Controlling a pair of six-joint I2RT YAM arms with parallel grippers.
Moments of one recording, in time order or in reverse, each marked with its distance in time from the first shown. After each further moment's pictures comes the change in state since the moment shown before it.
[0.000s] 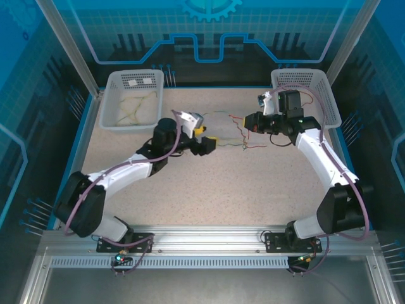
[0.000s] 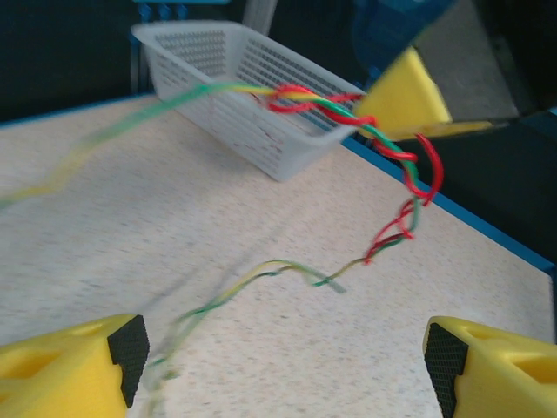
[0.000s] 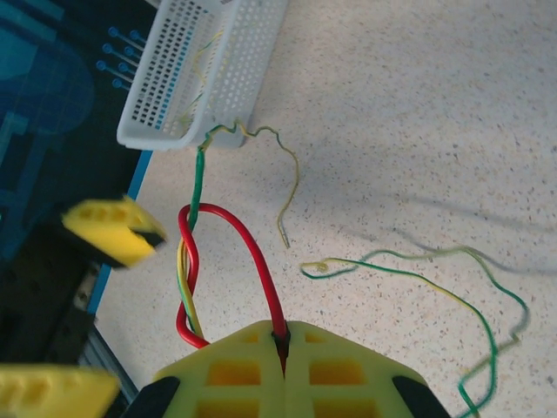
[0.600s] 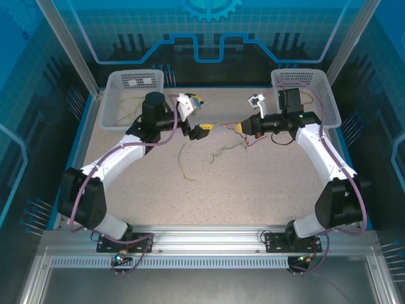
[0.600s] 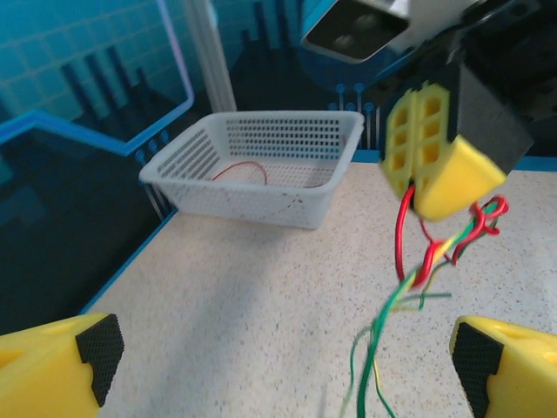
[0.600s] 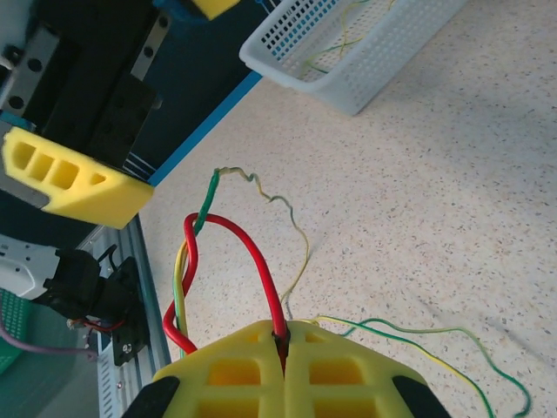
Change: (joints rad) left arm 0.103 0.113 0.336 -0.214 0.289 0.539; right arm -0.015 0.061 0.071 -0.120 -0.315 -0.456
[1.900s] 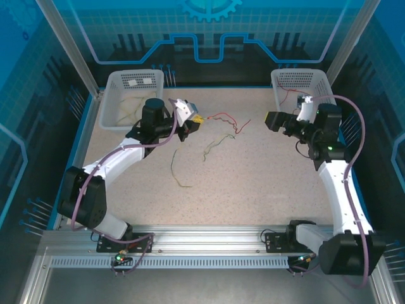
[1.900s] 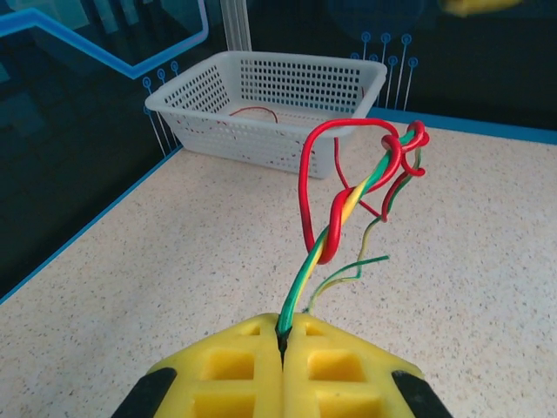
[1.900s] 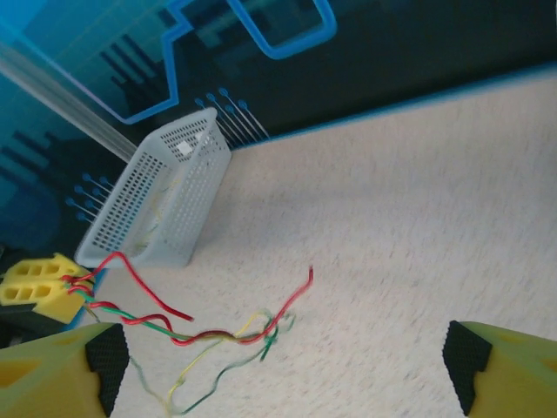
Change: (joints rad) left arm 0.041 -0.015 -0.127 0.030 -0.060 -0.080; right arm -0.238 -0.381 -0.338 0.344 0.366 0.540
